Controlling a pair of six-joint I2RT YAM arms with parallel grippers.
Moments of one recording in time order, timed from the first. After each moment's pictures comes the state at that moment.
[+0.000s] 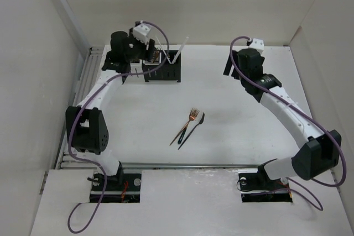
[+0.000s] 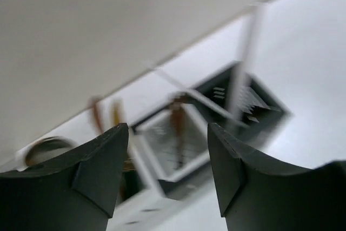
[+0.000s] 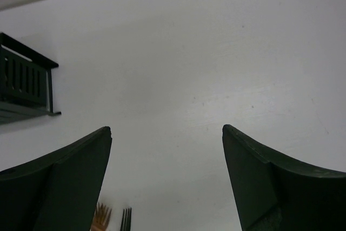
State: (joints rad) left arm -0.12 1.70 1.40 0.14 0.33 0.23; right arm 0.39 1.42 1.32 -0.38 0.47 0.38
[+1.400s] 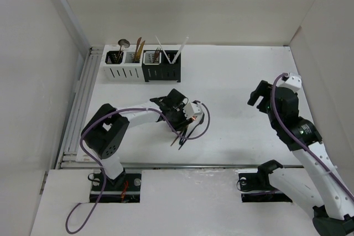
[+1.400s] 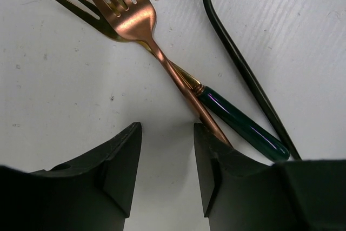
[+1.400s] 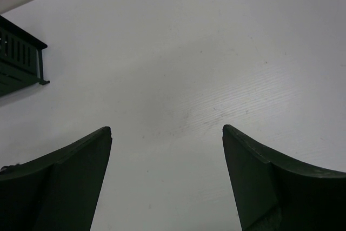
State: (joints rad) left arm -0.75 1.70 0.98 -0.35 0.26 0.44; right arm 0.39 0.74 0.95 -0.66 0.51 0.49
